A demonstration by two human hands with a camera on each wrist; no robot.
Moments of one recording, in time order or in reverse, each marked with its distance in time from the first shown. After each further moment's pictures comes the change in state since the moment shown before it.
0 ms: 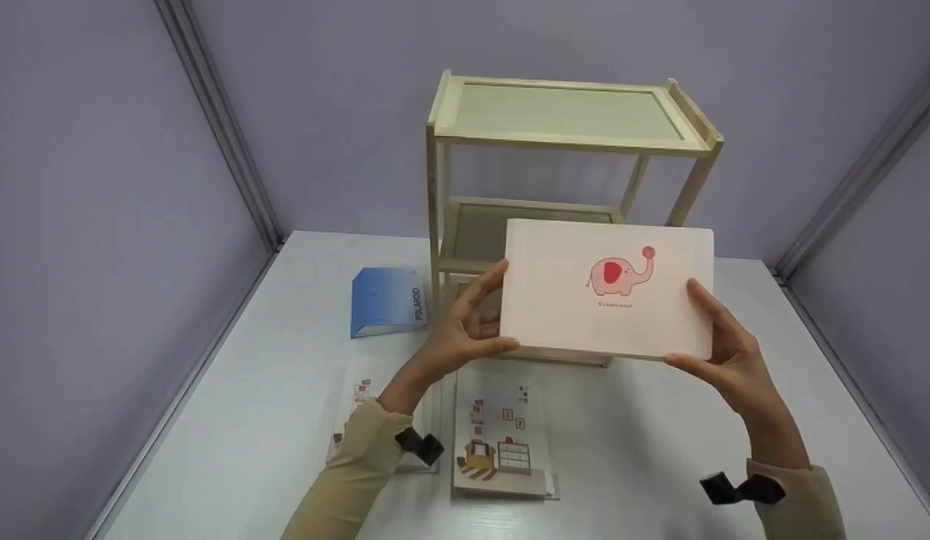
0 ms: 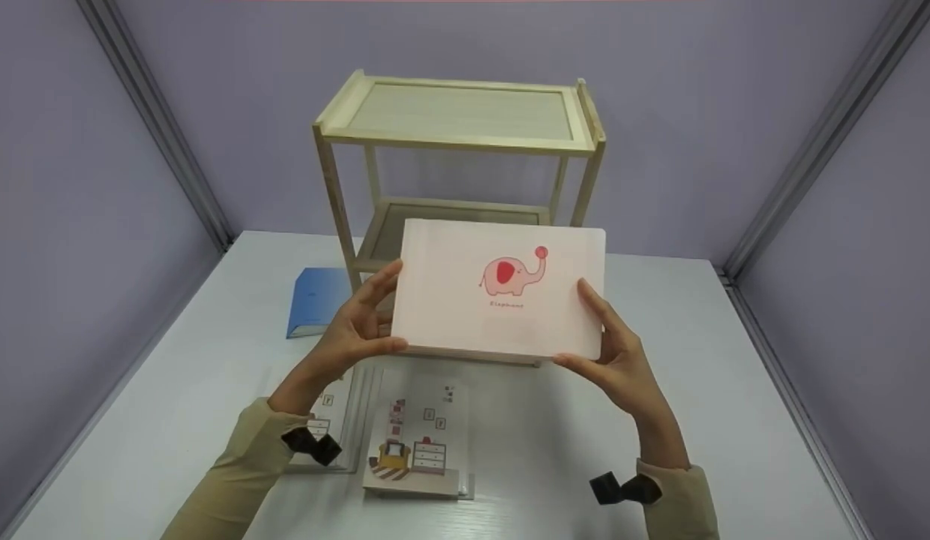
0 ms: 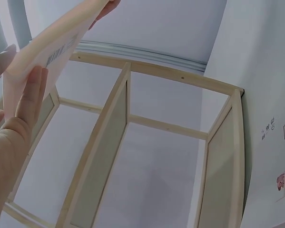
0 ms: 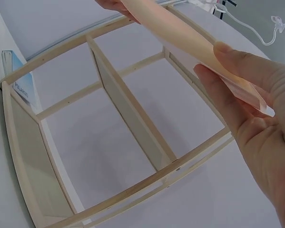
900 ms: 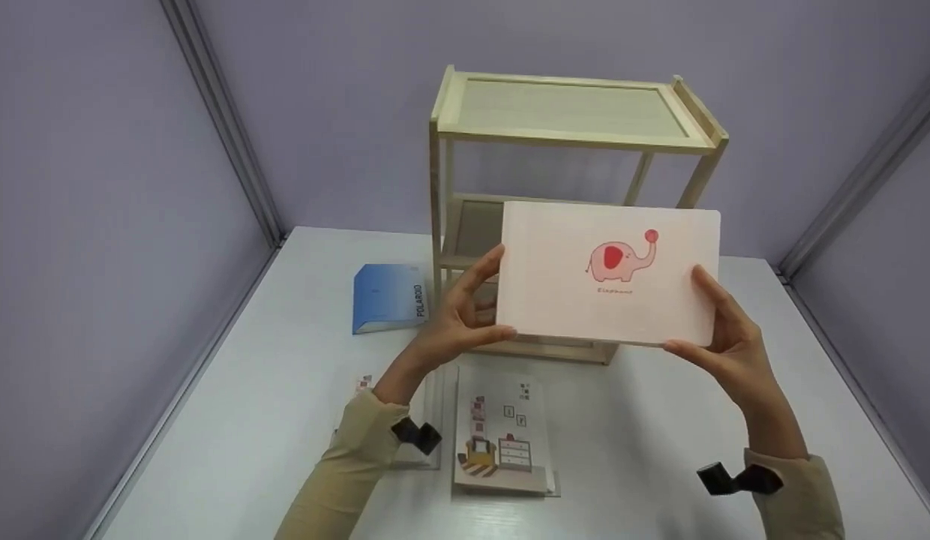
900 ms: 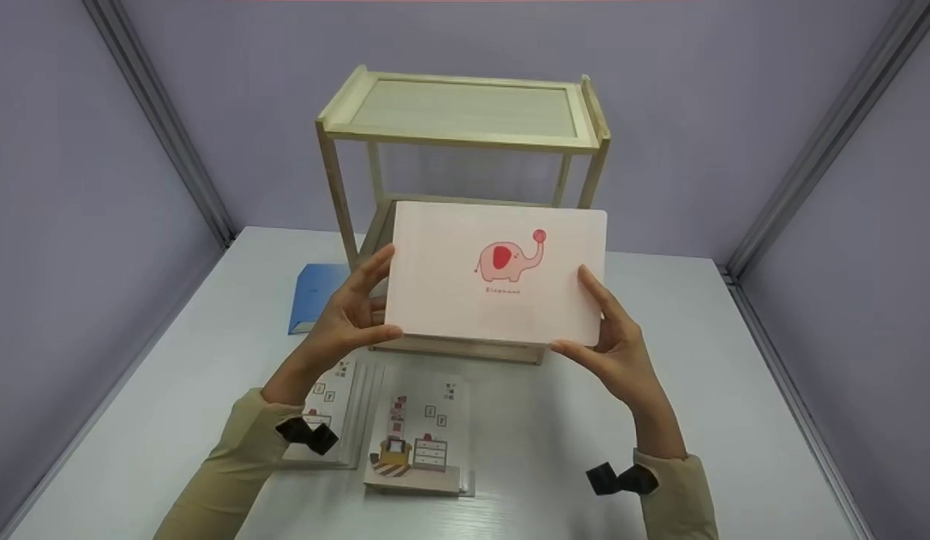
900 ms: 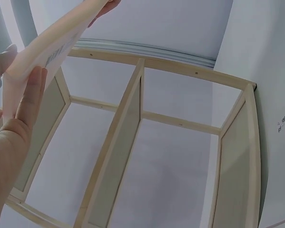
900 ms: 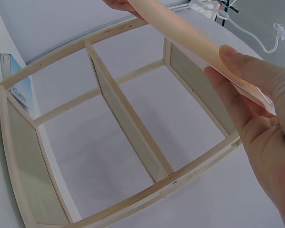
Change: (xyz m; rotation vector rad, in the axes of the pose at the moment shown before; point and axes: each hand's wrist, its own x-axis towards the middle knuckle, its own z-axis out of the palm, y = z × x) left_hand 0.005 0.013 -0.005 0.022 0.008 0.028; right_hand 0.011 -0.007 0.006 0.003 0.049 -0.006
